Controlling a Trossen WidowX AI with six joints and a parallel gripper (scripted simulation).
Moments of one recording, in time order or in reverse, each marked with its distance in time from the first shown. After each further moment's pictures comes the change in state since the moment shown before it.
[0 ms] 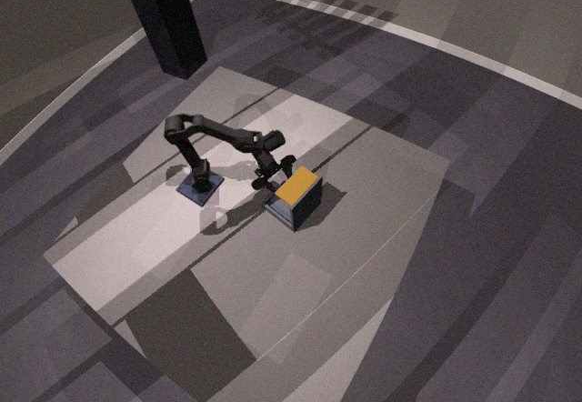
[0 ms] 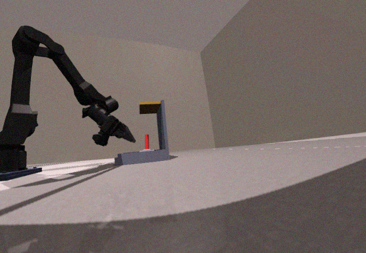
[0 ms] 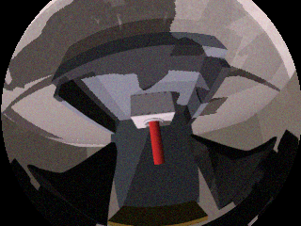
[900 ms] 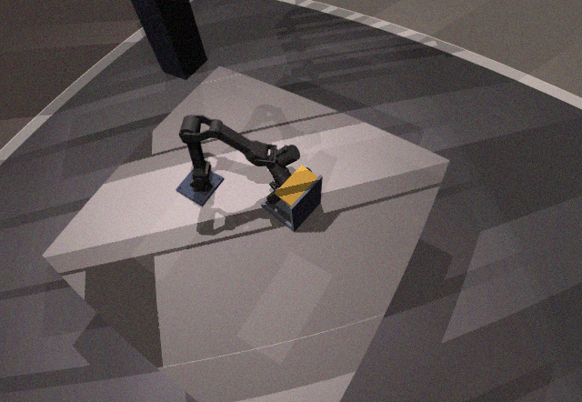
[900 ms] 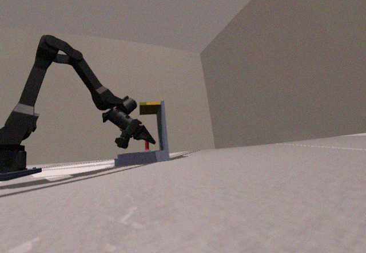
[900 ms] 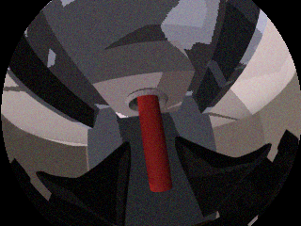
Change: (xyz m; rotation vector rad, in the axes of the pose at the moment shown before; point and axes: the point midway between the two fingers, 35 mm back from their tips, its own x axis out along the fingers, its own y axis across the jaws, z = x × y) arm 0.066 -0.008 -0.044 0.017 0.032 -0.007
